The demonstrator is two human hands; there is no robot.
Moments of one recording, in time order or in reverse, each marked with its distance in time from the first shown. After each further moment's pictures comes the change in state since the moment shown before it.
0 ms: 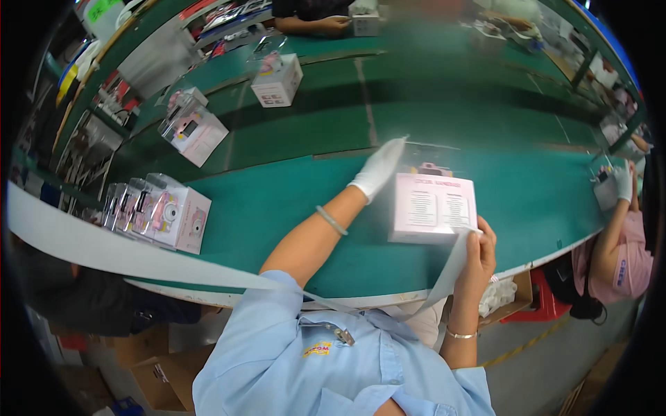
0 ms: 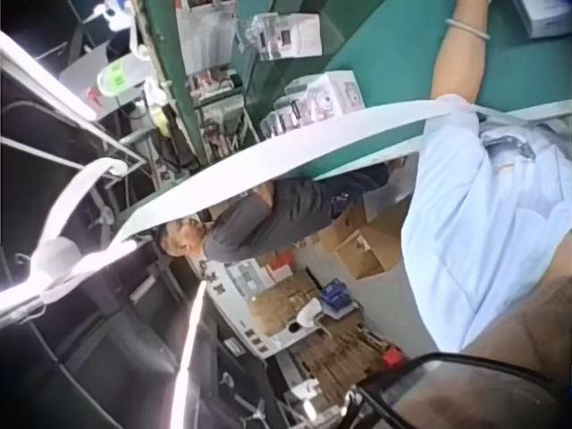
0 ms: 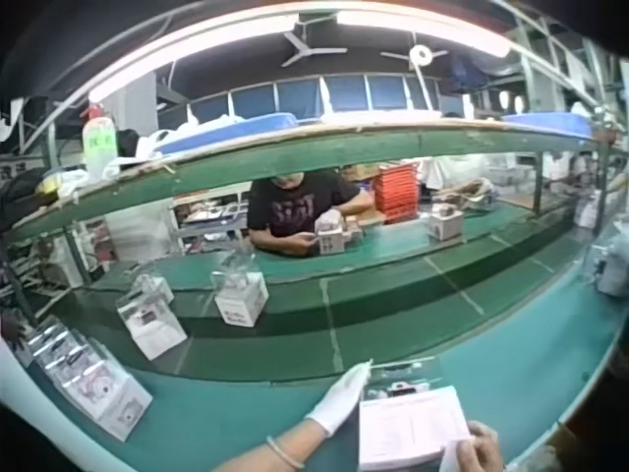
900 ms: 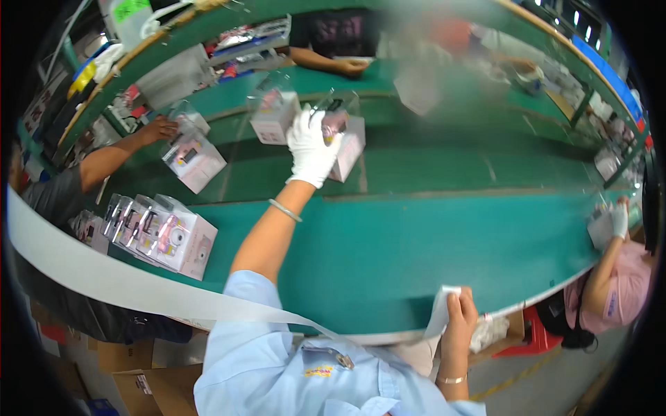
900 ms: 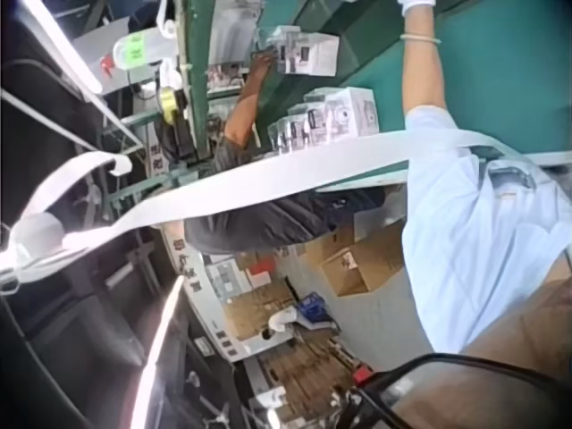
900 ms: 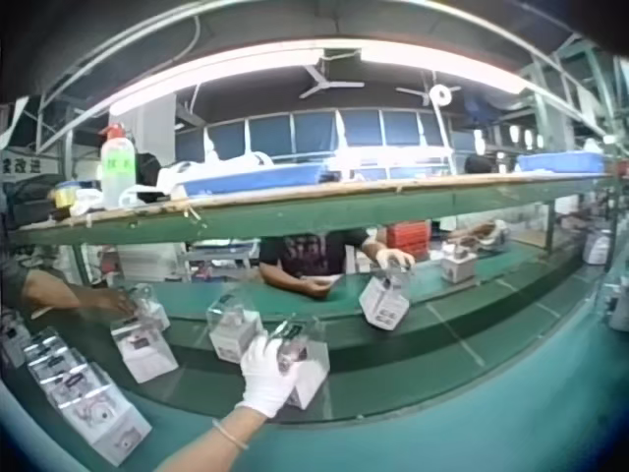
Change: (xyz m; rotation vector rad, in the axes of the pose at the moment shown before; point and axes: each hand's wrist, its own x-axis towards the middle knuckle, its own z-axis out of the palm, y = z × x) left_hand 0.060 0.077 -0.099 1.125 0.820 0.559; right_hand 0.003 -0.014 -0.038 -0.061 -0.107 0.191
